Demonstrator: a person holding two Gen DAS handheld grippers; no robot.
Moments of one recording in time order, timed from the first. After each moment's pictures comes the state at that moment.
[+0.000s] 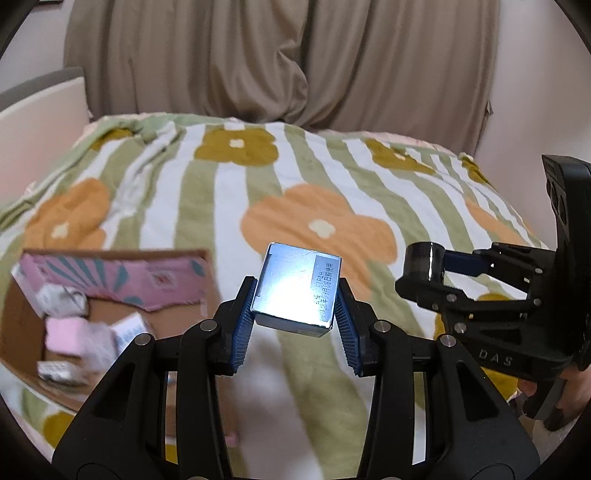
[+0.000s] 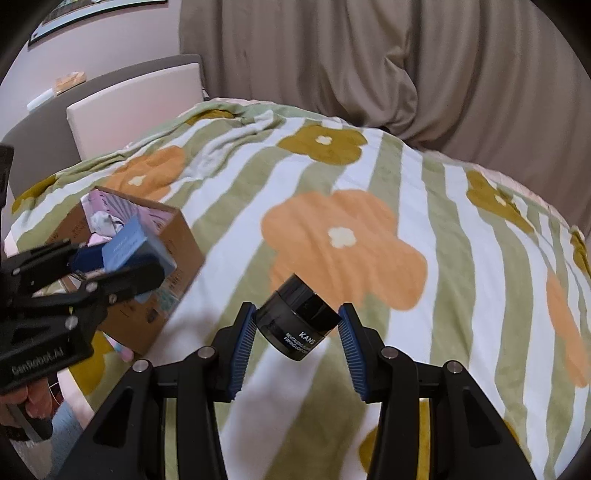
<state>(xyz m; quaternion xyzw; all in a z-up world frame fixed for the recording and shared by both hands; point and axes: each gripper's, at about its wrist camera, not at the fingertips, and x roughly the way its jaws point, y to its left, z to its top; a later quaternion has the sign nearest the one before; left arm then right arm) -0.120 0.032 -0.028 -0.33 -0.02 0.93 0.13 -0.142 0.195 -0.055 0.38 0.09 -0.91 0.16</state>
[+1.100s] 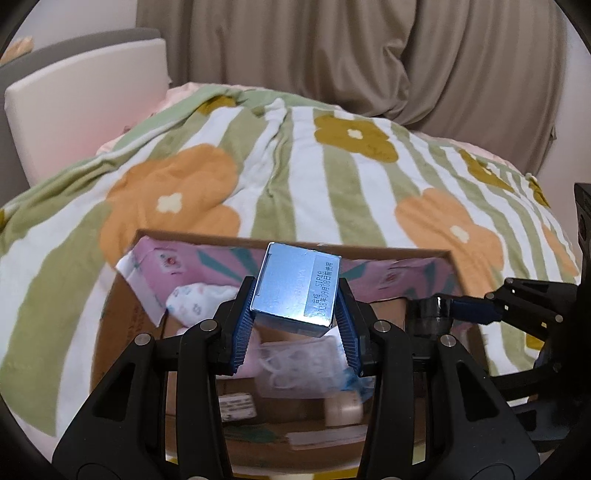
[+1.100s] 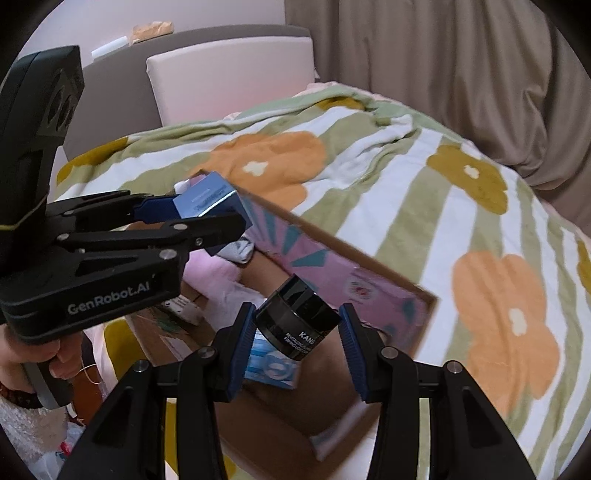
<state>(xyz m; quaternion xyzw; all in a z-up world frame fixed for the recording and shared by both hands) -0.157 -0.189 -0.057 -0.37 -0.05 0.93 0.02 -0.175 -0.026 -0.081 0.40 0.13 -0.86 0.30</state>
